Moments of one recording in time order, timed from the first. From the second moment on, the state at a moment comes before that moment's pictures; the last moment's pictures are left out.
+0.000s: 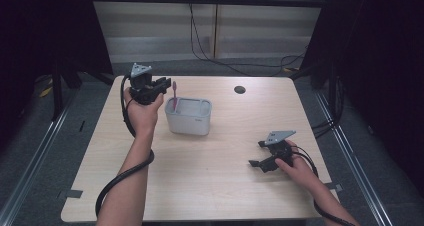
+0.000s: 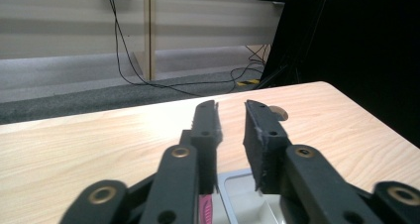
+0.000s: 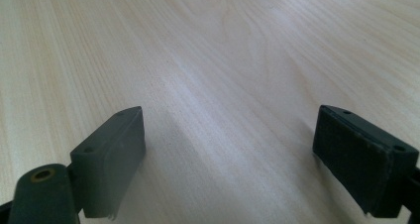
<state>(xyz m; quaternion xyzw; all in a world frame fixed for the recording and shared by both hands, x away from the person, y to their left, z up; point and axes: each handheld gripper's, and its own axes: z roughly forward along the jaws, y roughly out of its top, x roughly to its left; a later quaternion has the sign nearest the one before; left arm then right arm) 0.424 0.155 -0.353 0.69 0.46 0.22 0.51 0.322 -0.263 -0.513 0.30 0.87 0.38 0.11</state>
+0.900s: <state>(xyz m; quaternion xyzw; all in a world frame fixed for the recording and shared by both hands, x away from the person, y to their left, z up) 0.413 0.161 -0.356 0.71 0.45 0.22 0.50 0.322 -0.263 -0.513 0.30 0.87 0.38 0.11</state>
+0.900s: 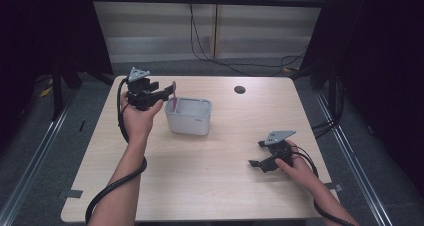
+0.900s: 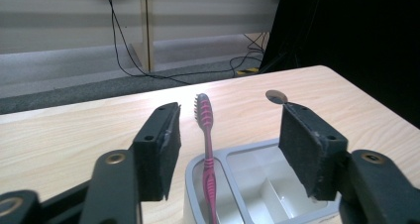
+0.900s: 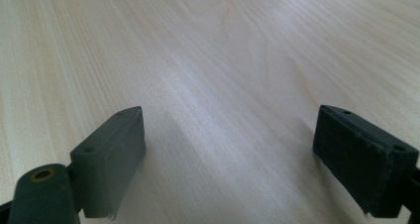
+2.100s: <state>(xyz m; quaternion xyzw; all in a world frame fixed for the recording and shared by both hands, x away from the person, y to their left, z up) 0.397 0.178 -0.378 0.72 0.45 0.21 0.49 0.322 -0.263 -0.513 0.30 0.87 0.38 0.11</state>
